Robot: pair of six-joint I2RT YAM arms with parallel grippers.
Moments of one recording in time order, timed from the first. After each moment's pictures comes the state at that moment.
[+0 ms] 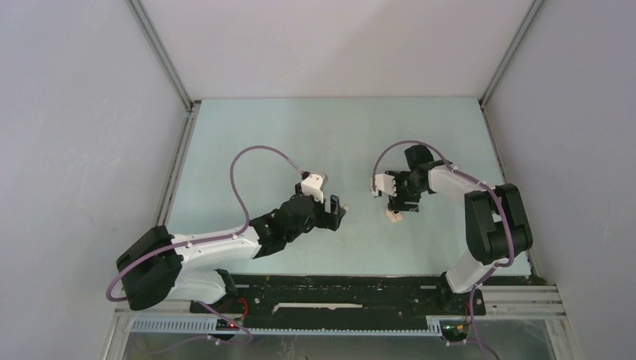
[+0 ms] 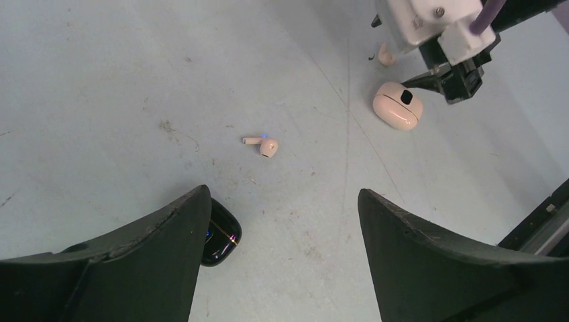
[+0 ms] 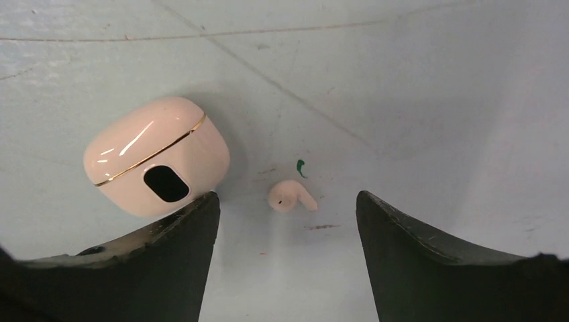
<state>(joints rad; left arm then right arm) -0.99 1.27 0.59 0.28 -0.30 -0.43 0.22 1.65 0.94 -0.54 -0.33 -1.34</state>
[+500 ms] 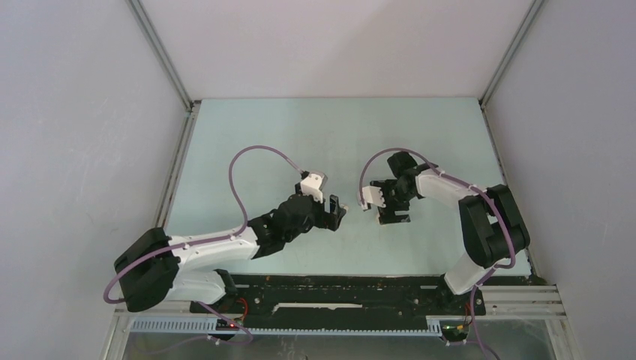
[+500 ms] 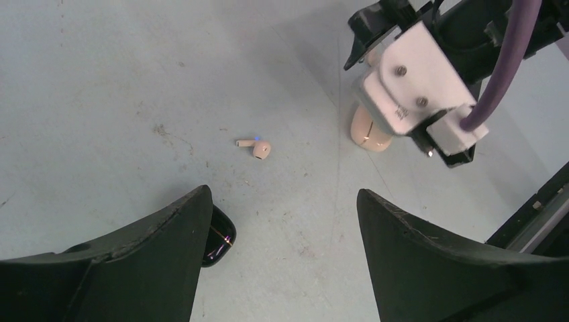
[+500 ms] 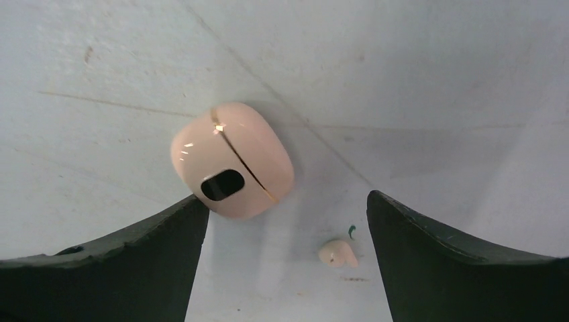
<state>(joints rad) -0.99 1.26 0.58 0.28 -0.28 -0.43 0.36 1.65 0.94 -0.64 -0.34 -1.36</state>
